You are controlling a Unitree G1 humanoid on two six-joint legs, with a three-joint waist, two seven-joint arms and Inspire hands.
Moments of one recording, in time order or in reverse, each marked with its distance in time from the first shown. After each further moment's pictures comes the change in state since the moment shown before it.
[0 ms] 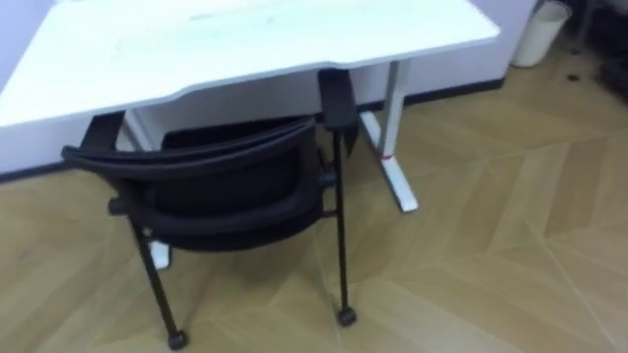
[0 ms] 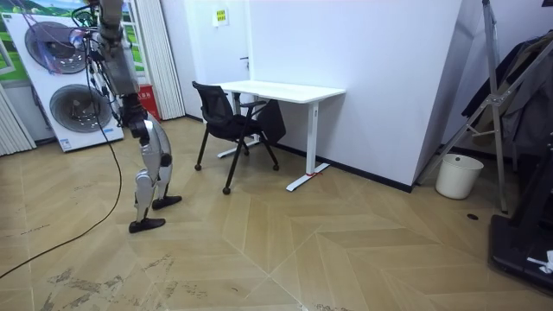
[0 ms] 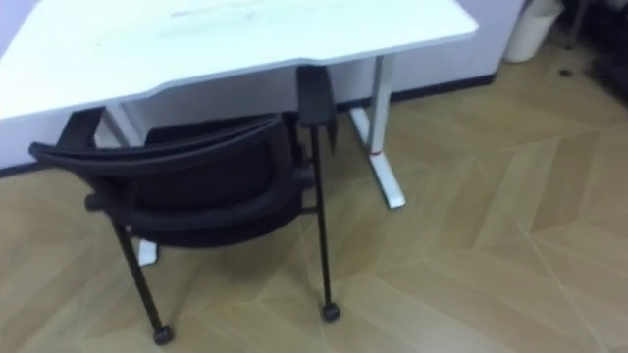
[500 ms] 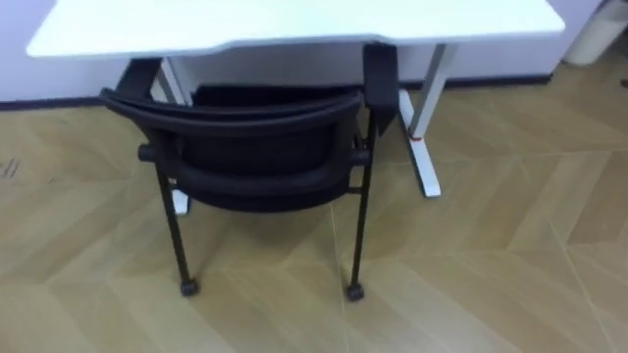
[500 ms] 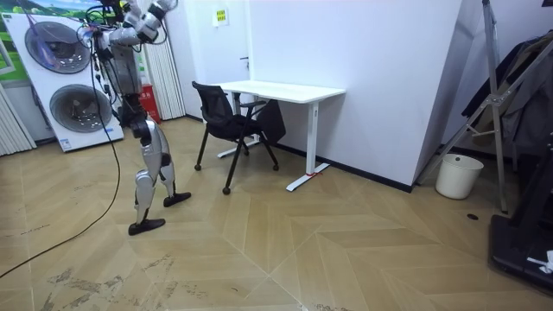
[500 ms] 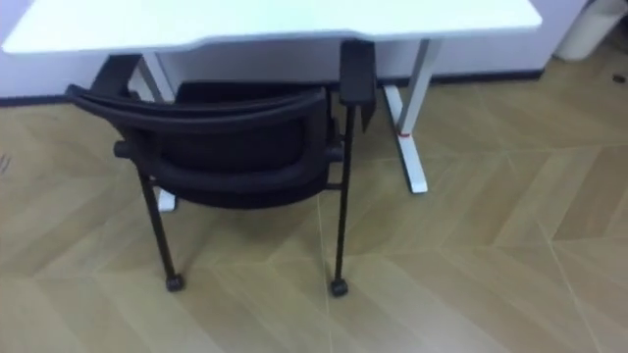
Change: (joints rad) left arm -0.947 -0.129 -0.593 -0.960 0.712 0.010 -0.165; right arm -0.952 -0.092 0.786 -0.884 -0.515 0.001 0.343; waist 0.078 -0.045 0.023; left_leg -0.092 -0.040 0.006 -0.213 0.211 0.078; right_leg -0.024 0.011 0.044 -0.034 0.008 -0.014
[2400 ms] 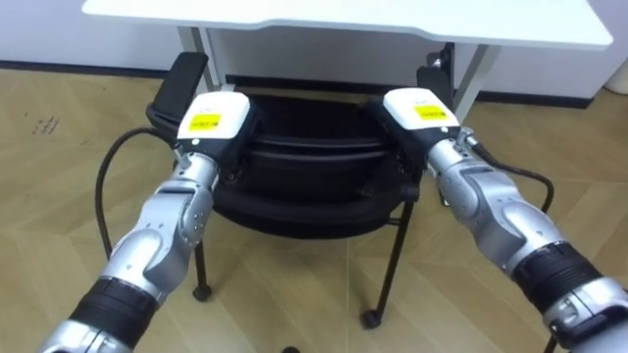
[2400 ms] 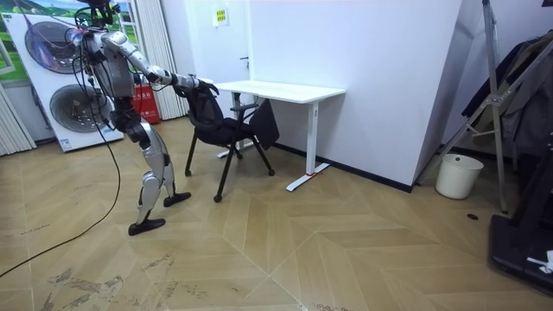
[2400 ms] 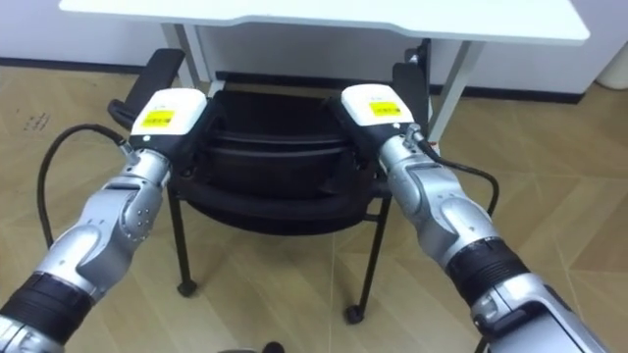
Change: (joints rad) left arm 0.721 -1.127 -0.460 0.144 0.547 0.295 -0.766; right arm 0.488 1.244 0.519 0.282 -0.699 0.181 0.588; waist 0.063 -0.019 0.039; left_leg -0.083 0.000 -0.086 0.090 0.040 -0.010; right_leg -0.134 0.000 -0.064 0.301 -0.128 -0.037
